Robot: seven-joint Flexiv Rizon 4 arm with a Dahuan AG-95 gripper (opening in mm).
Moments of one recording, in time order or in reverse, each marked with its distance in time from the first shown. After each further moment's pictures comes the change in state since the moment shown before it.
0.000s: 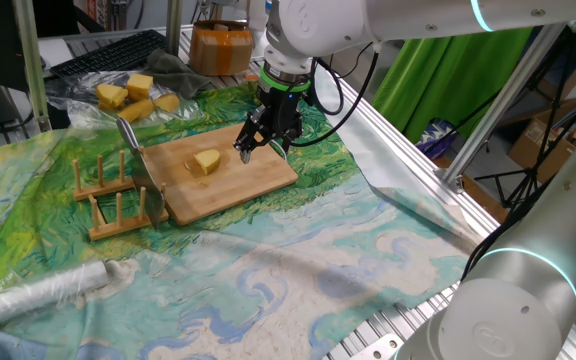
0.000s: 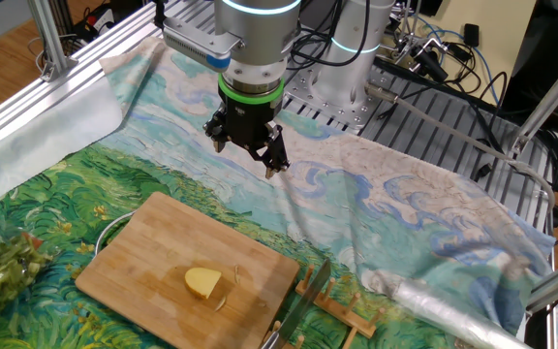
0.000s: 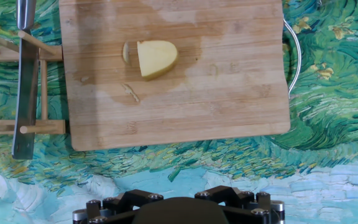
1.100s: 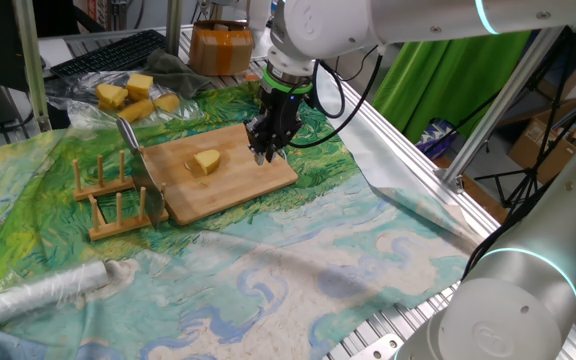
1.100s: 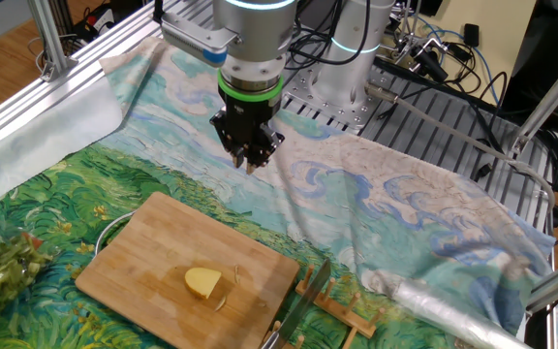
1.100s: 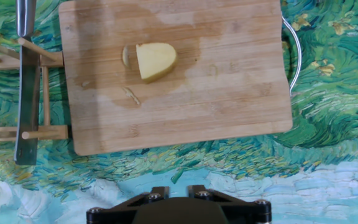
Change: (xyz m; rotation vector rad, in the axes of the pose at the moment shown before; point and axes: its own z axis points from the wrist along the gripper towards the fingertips) arm 0.000 0.001 0.001 -0.012 -0.015 0.038
